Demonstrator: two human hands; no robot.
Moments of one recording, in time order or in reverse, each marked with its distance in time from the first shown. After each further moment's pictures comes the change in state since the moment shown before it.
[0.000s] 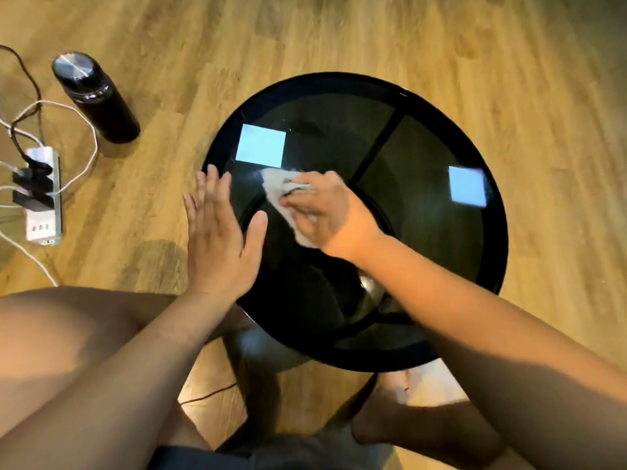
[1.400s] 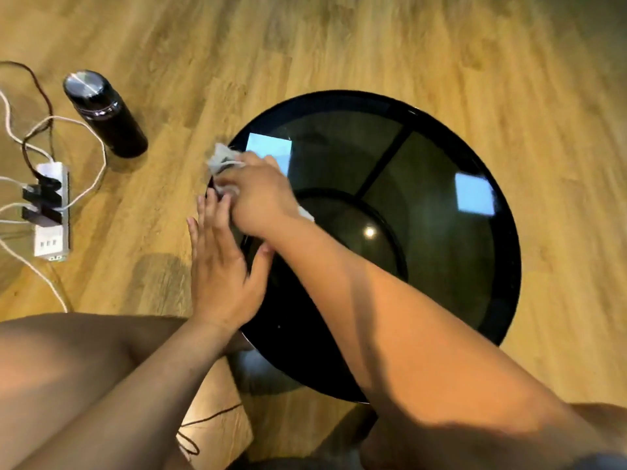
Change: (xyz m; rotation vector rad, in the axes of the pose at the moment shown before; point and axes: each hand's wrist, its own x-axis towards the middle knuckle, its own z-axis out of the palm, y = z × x) left_hand -0.001 -0.004 0.004 -0.092 0.045 -0.017; right_hand 0.098 -0.060 0.024 0.046 0.033 0.104
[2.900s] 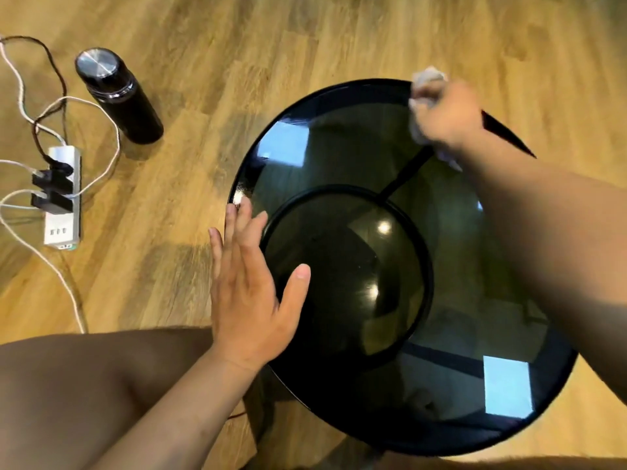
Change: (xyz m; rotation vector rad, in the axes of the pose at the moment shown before) left_hand -0.001 0.002 0.006 -0.025 -0.009 0.018; right_hand 0.065 0.194 -0.085 -0.035 0.151 0.416
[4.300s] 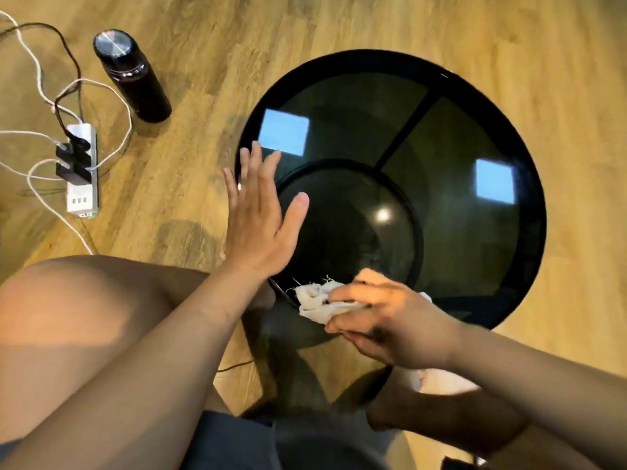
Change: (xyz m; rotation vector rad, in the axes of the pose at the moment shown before) left_hand 0.004 0.006 -0.012 0.038 -0.080 0.033; right_hand -0.325 -0.011 -0.007 0.122 -0.511 -0.941
